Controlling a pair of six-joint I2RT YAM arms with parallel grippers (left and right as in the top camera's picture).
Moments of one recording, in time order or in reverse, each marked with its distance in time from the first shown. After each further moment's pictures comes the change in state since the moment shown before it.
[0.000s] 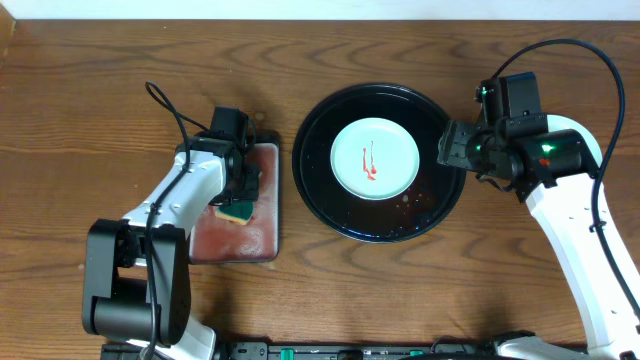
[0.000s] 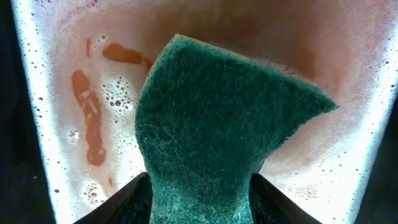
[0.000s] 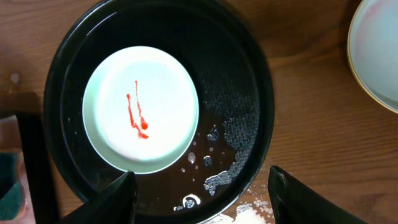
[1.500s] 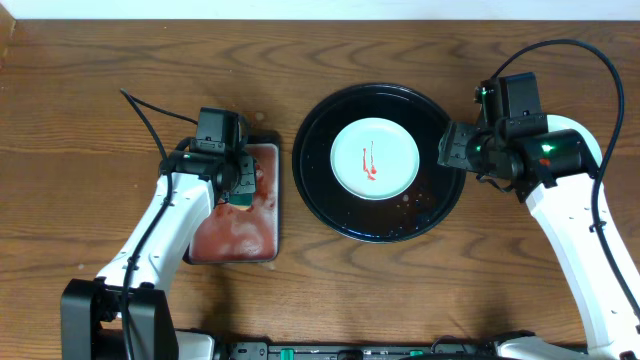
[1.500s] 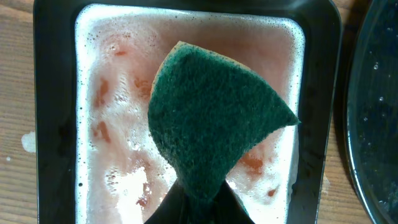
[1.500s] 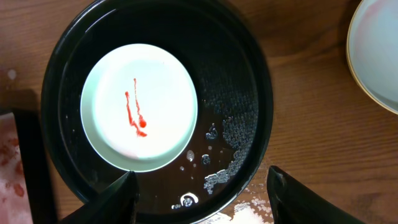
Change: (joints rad) left arm -0.001 -0.209 -0.057 0.067 0.030 -0.016; right arm 0.000 0.000 0.000 -0.006 0.000 -0.012
